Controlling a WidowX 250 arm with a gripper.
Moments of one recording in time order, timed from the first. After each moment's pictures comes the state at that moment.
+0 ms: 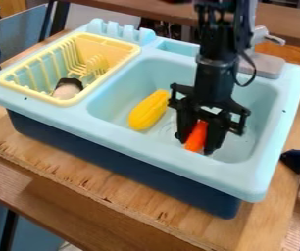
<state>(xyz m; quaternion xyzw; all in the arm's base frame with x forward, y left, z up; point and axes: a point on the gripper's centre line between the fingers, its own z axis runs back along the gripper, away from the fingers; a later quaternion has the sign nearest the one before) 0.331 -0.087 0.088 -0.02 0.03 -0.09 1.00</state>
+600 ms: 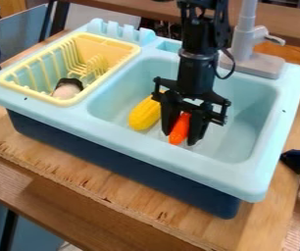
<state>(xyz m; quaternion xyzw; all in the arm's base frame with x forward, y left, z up) 0.339 -0.058 0.084 0.00 0.04 -0.04 1.00</state>
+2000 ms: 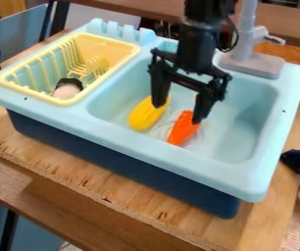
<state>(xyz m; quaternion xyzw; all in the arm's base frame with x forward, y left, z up) 0.337 -0.049 0.125 0.04 0.04 -0.02 1.00</state>
